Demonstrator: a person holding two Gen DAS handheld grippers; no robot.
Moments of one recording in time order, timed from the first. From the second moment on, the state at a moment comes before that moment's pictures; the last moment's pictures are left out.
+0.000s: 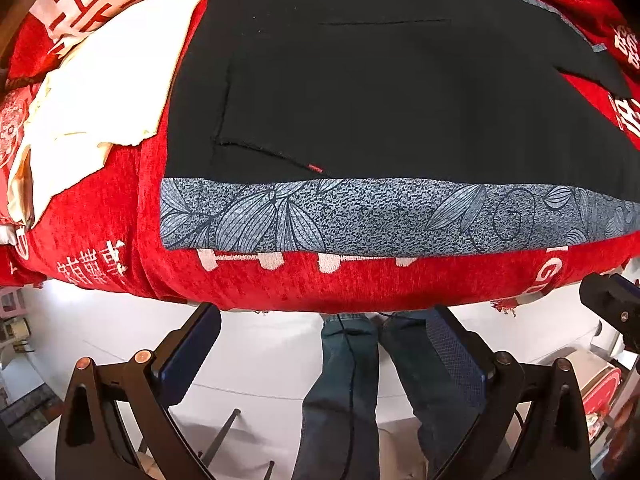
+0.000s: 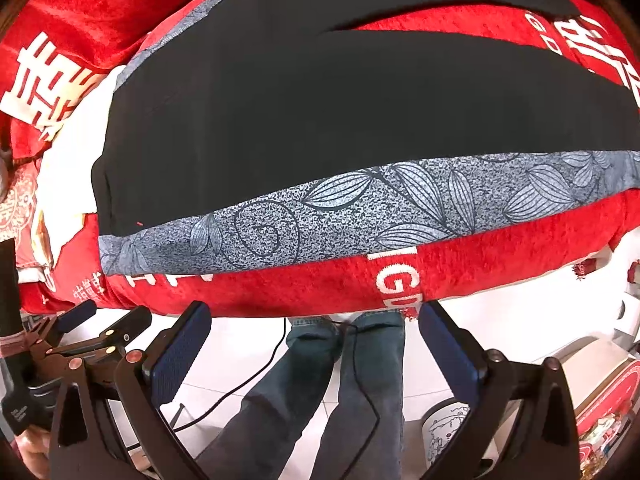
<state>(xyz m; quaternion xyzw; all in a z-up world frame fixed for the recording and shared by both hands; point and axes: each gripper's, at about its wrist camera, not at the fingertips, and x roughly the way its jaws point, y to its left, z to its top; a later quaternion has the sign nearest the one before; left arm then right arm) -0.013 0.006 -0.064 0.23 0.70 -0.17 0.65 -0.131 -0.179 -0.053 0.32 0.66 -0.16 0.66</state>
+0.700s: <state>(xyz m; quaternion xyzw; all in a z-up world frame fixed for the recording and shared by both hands) 0.006 0.026 -0.076 0.11 0.71 -0.22 0.66 -0.133 -0.189 -0.083 0.43 0.61 -0.10 0.66</state>
